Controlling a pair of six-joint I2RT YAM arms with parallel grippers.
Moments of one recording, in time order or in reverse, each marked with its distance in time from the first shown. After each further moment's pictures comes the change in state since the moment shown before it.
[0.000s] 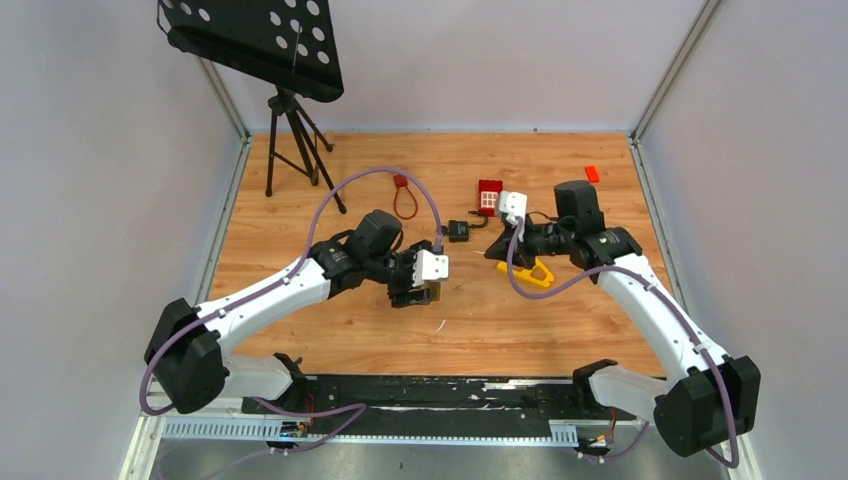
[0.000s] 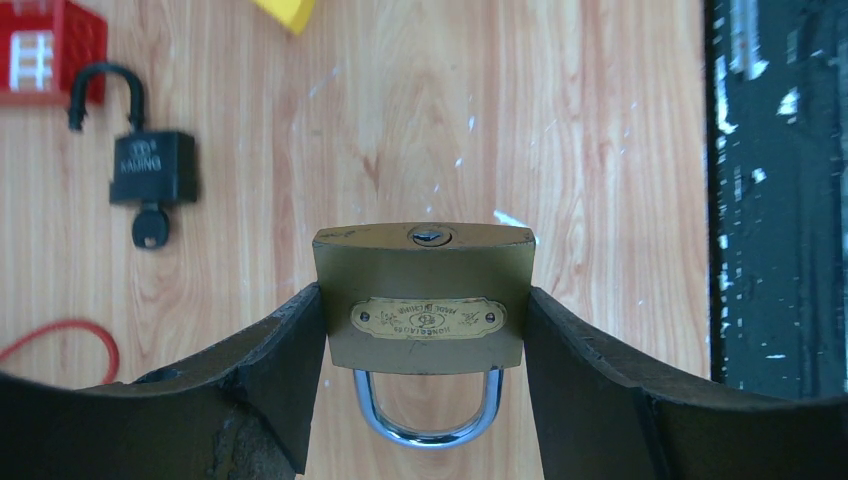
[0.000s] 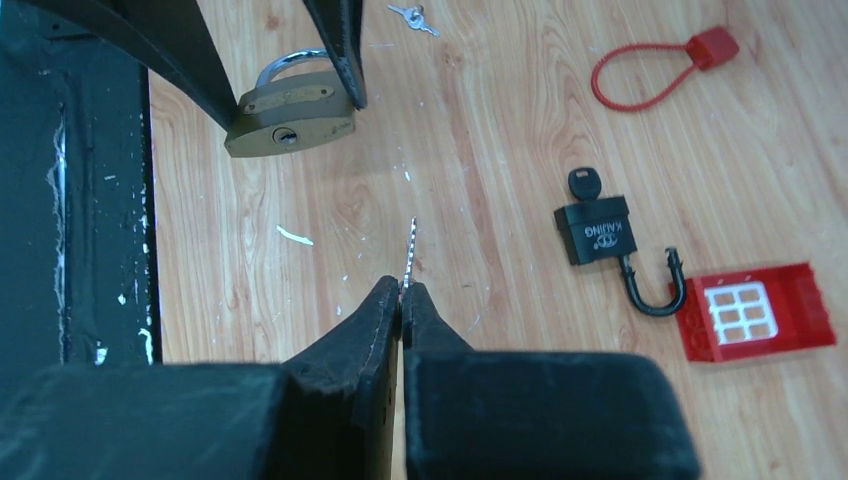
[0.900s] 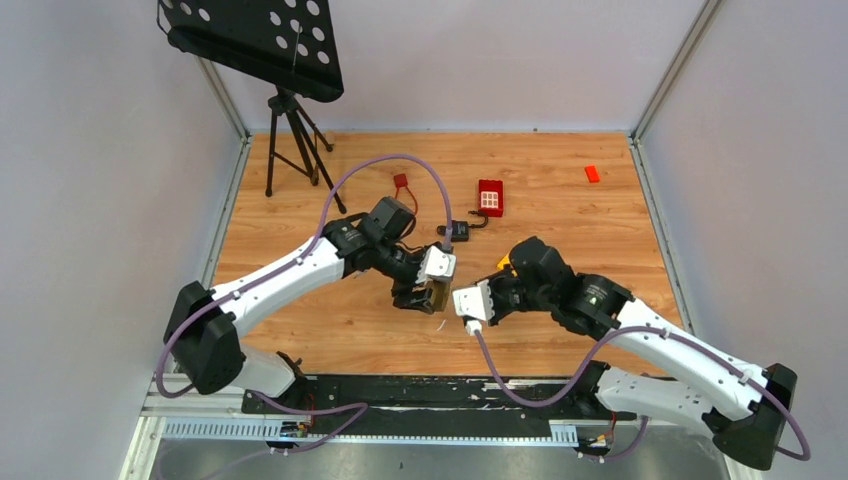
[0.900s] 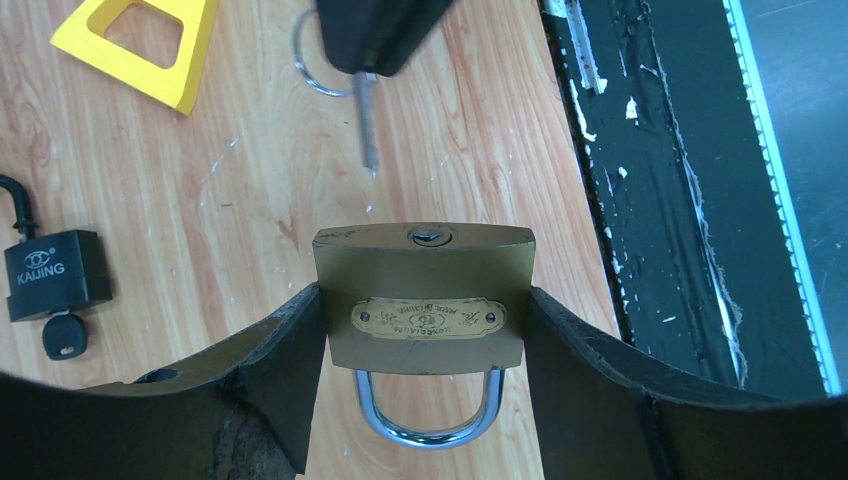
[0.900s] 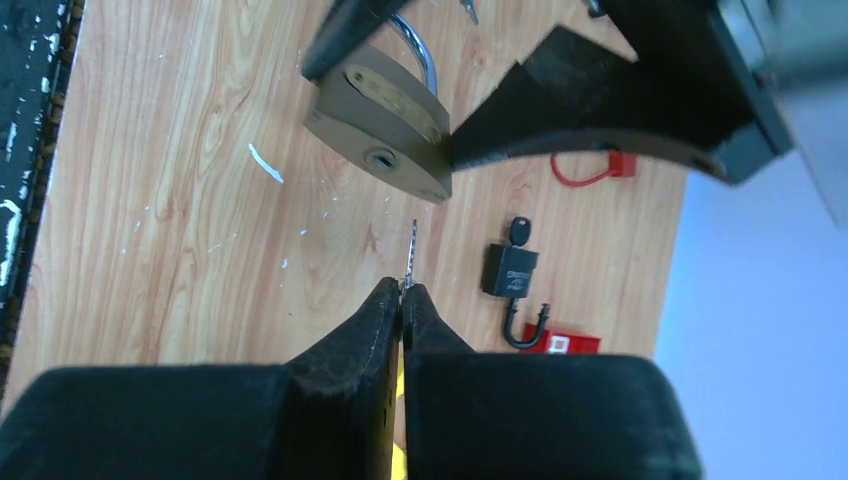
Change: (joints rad) left arm 0.010 0.097 0.186 -0.244 0.254 0.135; right arm 0.581 -0.204 -0.085 -0.059 0.605 -0.336
